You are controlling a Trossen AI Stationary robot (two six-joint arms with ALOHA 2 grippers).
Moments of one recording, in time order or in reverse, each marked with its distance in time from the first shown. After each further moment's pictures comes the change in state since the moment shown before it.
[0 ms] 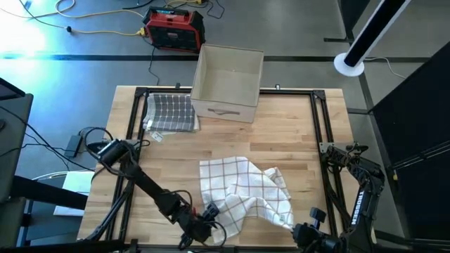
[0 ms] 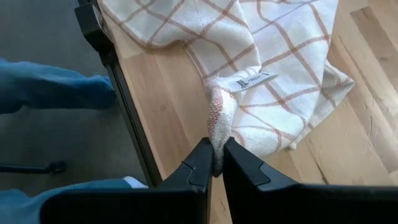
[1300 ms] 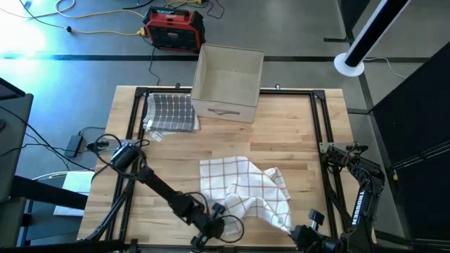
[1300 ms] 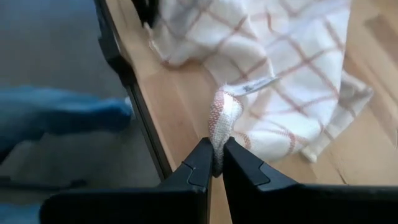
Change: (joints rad) left arm 0.067 0.105 0.166 -0.243 0.125 -0.315; right arm 0.003 0.000 0.000 0.061 0.088 0.037
